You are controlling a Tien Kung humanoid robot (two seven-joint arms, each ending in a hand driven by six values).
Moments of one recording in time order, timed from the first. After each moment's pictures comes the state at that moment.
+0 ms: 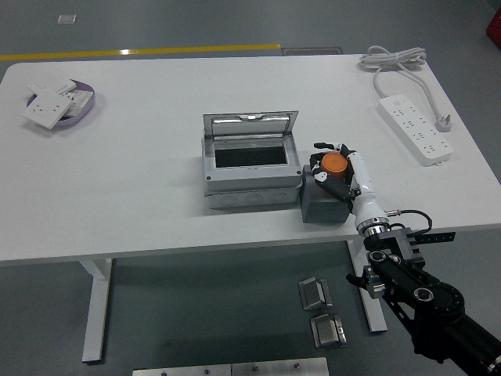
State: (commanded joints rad) left arm 0.04 0.08 -1.13 -0.18 1.19 0.02 0.08; right arm 0.33 -0.12 0.93 0.99 -1.04 -0.37 0.44
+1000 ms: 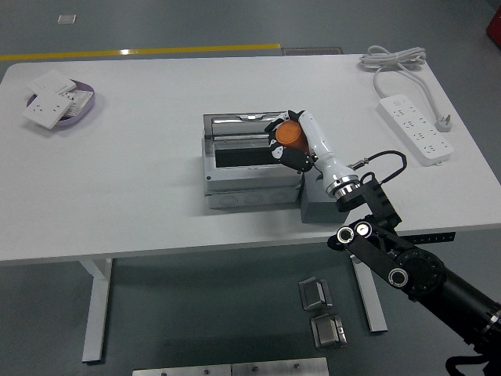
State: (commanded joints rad) left arm 0.04 0.09 -1.15 -0.18 1.20 0.02 0.09; right arm 0.54 -0.11 0.80 1.11 -1.58 -0.39 0.07
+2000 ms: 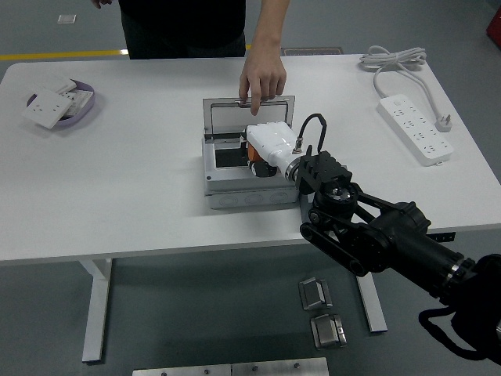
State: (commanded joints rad) left arm 0.03 0.10 -1.14 -0.18 1.21 0.01 0.09; right arm 0.77 -0.02 0.62 0.91 -2.11 -0.12 -0.22
